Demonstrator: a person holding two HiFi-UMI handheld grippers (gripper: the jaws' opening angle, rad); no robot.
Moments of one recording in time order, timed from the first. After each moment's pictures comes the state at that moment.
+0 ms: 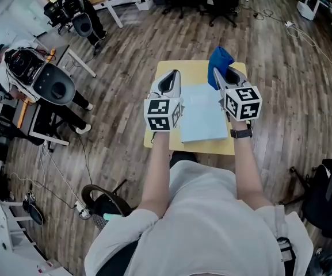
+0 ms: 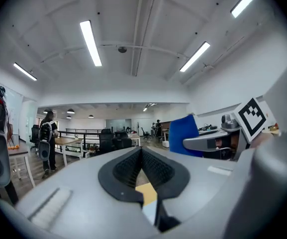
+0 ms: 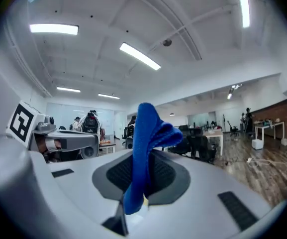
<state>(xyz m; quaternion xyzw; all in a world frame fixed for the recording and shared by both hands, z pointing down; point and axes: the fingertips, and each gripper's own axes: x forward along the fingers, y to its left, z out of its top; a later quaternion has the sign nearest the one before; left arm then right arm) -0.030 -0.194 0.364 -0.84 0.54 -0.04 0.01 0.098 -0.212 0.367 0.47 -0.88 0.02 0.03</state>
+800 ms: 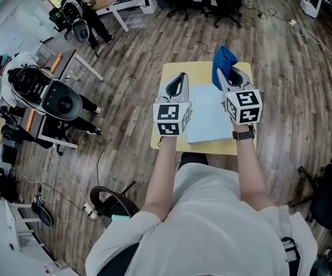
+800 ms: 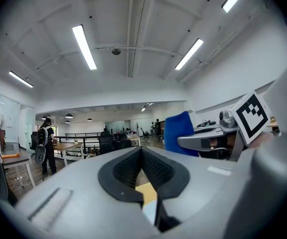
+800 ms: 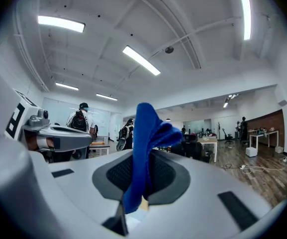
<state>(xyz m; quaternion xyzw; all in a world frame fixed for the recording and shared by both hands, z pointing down) -0.013 -0.181 0.353 -0.84 0.54 -0.05 0.04 0.101 -0.203 0.355 0.50 -0.87 -0.02 0.02</state>
